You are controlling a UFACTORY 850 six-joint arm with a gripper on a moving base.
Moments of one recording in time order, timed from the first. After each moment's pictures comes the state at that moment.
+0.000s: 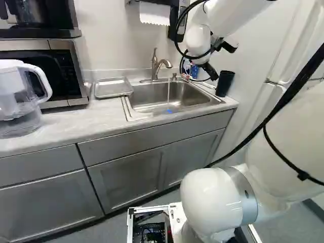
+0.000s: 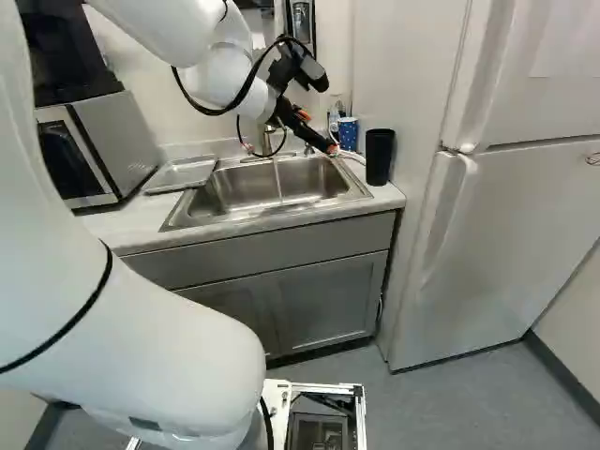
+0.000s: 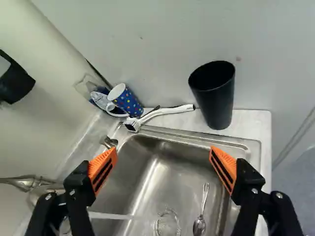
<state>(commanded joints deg) 0.0 10.7 -49.0 95.4 32.4 -50.0</state>
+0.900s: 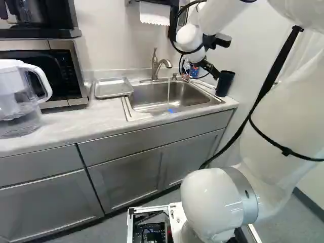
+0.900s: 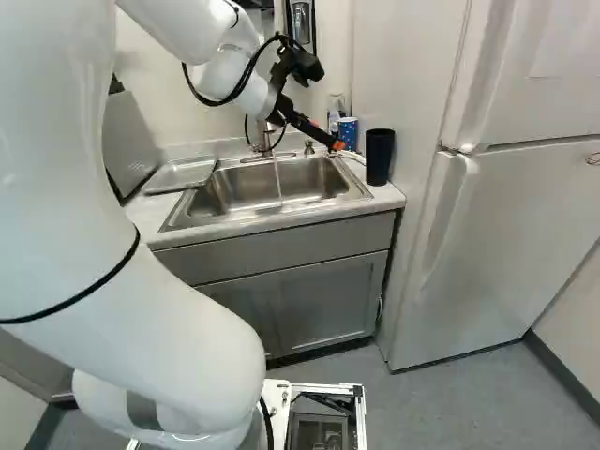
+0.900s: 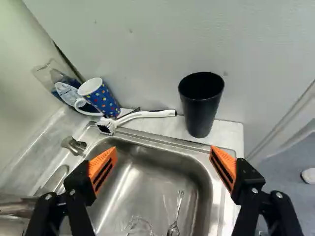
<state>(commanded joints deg) 1.7 3.2 -56.0 104.7 43.6 -62.1</state>
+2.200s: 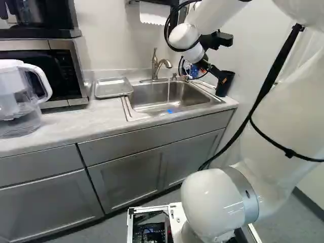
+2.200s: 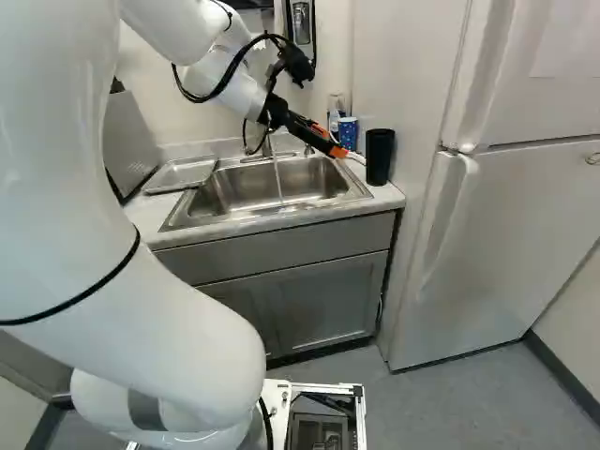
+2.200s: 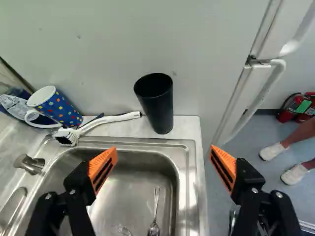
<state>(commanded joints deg) 4.7 3.4 -55.8 110.4 58.8 -62.1</state>
